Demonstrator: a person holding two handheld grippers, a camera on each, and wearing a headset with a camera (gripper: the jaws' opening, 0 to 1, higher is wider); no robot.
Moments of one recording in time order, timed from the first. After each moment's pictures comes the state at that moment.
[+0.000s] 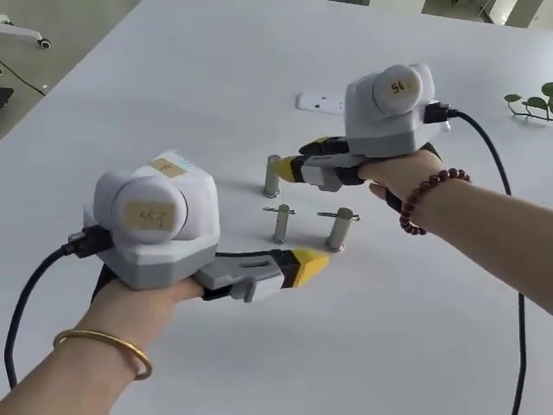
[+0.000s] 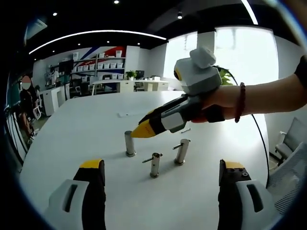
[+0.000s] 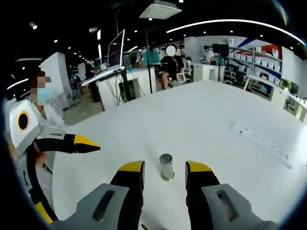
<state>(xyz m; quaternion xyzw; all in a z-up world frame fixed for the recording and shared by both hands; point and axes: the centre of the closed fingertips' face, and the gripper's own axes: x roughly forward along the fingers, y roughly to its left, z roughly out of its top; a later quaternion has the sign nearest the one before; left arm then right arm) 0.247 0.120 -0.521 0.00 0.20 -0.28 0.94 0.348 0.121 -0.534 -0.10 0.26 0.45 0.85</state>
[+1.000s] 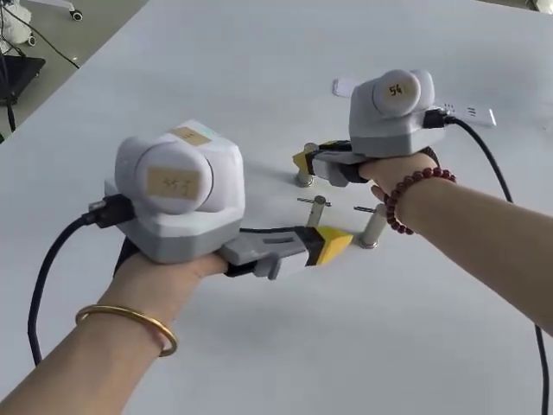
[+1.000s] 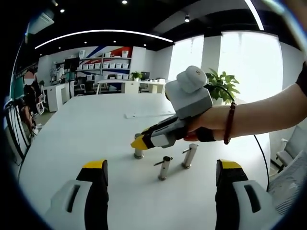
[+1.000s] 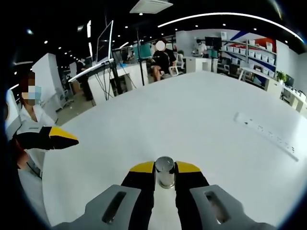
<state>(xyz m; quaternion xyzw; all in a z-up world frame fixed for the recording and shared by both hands) 0.254 0.137 -0.515 -0.02 0.19 -0.26 0.95 0.373 0.140 -0.573 -0.11 0.29 0.42 0.85</state>
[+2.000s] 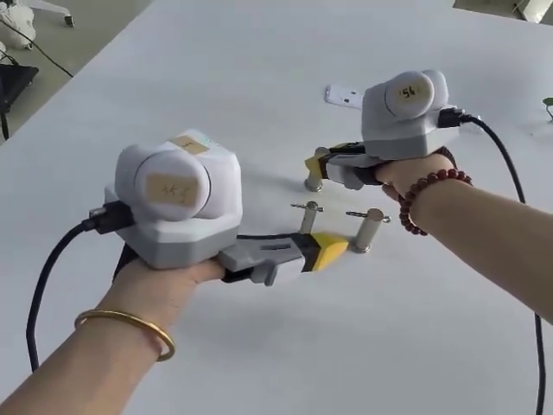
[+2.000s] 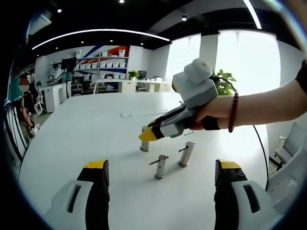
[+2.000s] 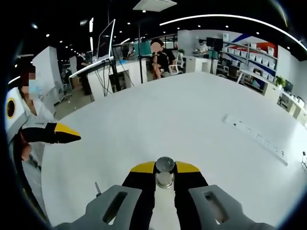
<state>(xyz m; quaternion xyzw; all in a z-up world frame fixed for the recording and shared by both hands) 0.252 0.129 -0.518 -0.02 0.20 -0.27 0.94 0.366 0.106 -0.555 -0.14 0.29 0.42 0.85</state>
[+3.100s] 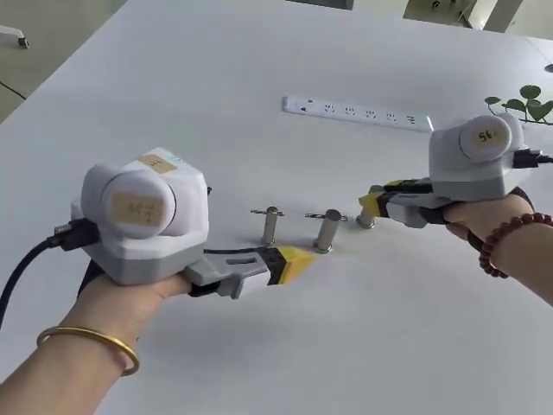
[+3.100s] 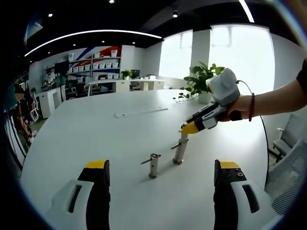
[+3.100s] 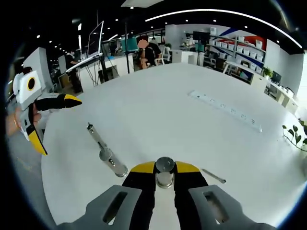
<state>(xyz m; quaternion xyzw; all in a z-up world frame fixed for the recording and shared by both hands) 0.247 0.116 -0.522 0.01 0.20 -0.29 0.93 0.332 -0.021 -0.562 -0.14 0.31 0.37 0.86</state>
